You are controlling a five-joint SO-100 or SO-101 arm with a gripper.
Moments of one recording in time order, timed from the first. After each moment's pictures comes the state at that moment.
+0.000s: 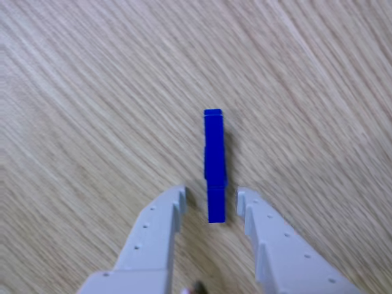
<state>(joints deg) -41.5 66.4 85.2 68.7 -98.7</state>
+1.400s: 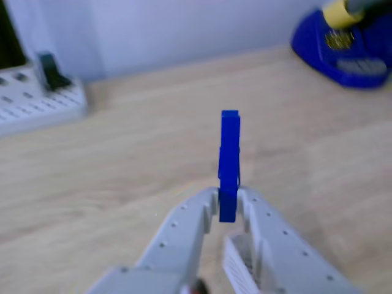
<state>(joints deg) 28.7 115.6 156.7 -15.6 -91.1</state>
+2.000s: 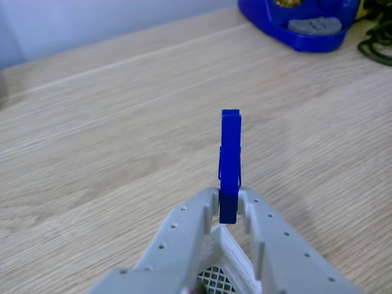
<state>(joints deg) 34.9 95.3 142.6 -19.2 -91.1</state>
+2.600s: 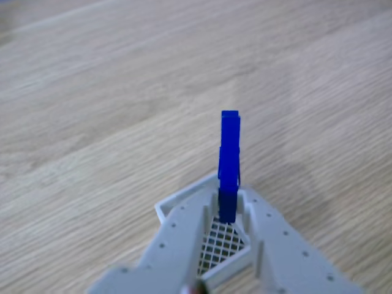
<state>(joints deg) 34.9 95.3 142.6 -9.2 -91.1</state>
